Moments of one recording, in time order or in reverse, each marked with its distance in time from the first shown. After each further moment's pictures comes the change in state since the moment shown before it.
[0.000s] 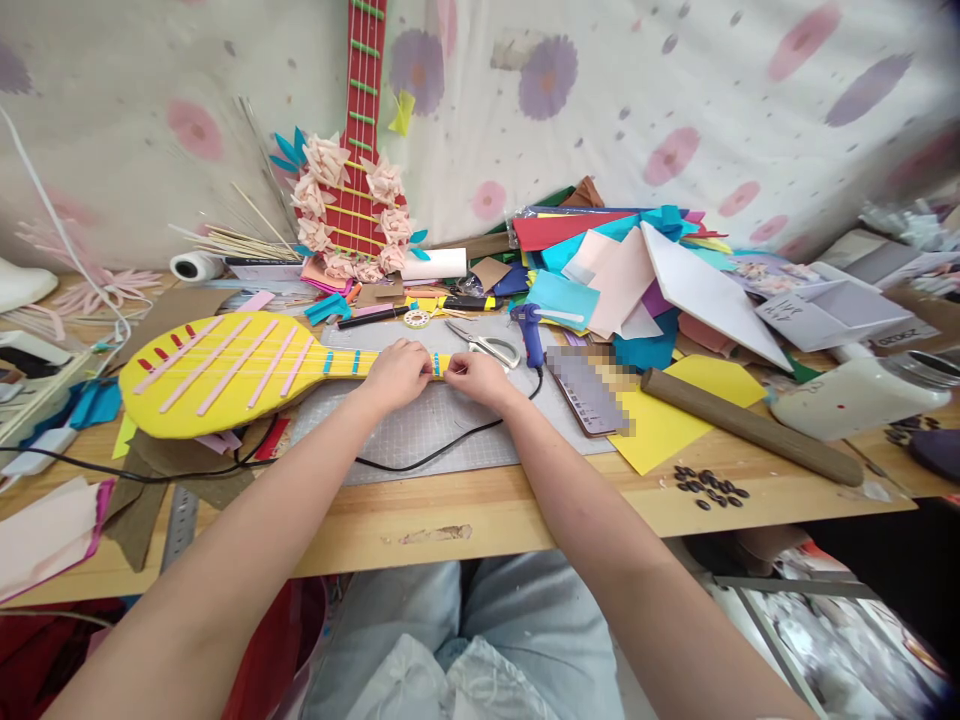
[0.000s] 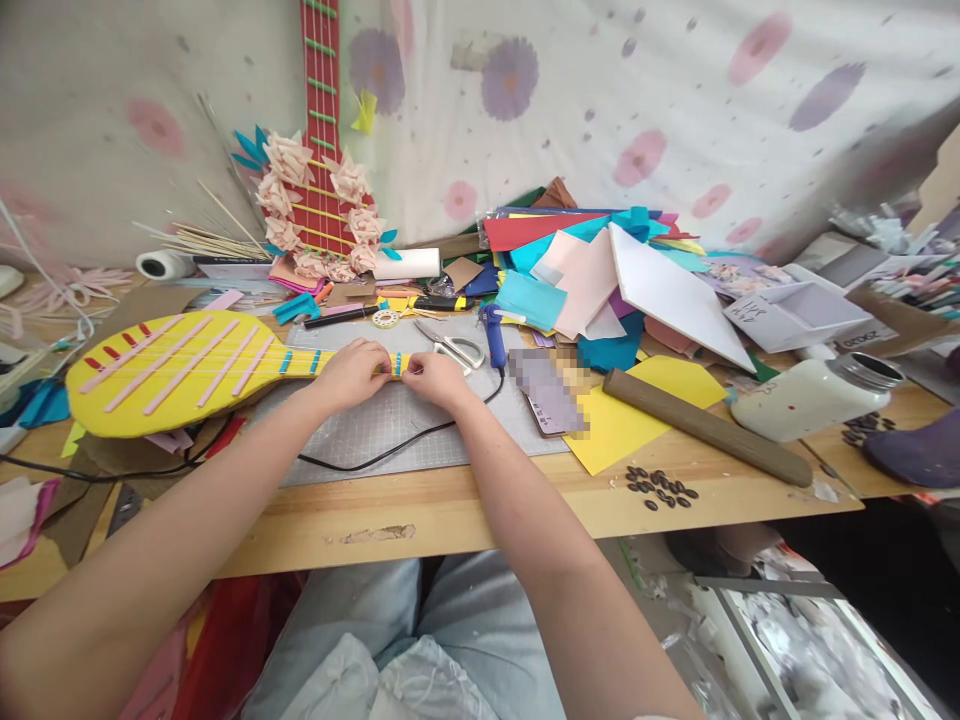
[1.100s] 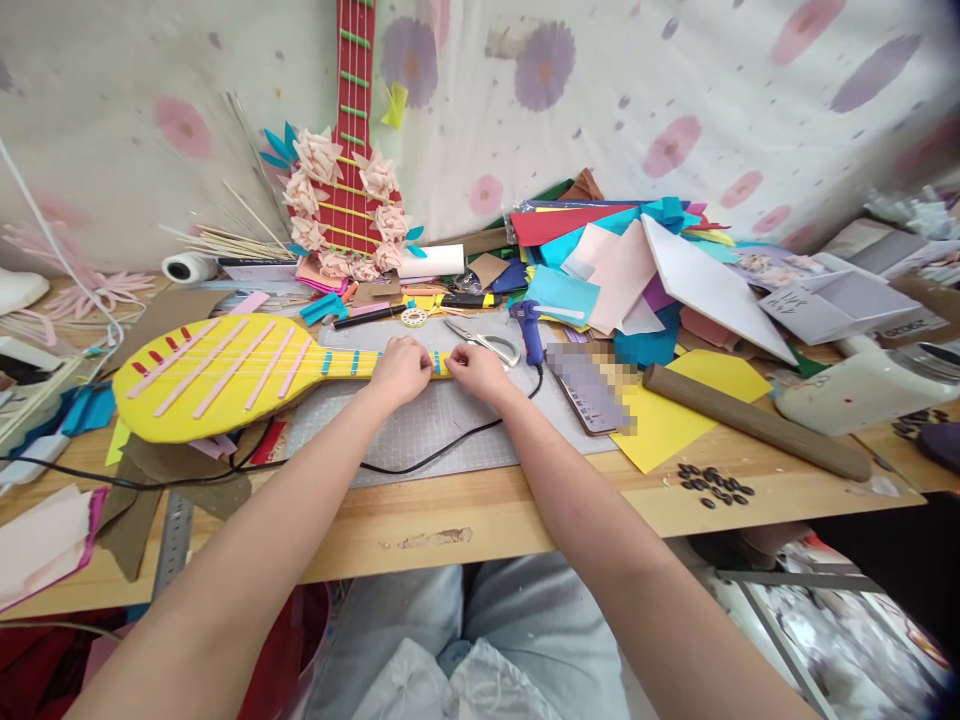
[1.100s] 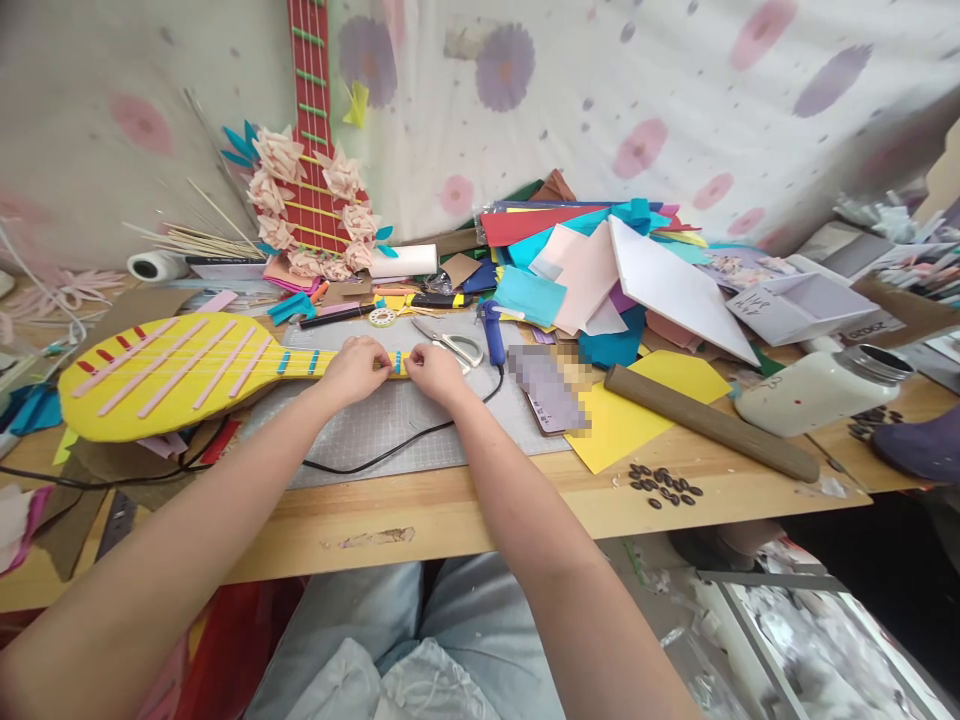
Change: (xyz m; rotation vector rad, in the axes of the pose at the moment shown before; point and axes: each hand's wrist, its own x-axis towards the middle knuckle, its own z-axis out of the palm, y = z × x) left_hand 0.011 0.010 0.005 -0.117 0.026 -0.248; right_hand 0.010 0.005 0.004 0.064 0.079 0.055
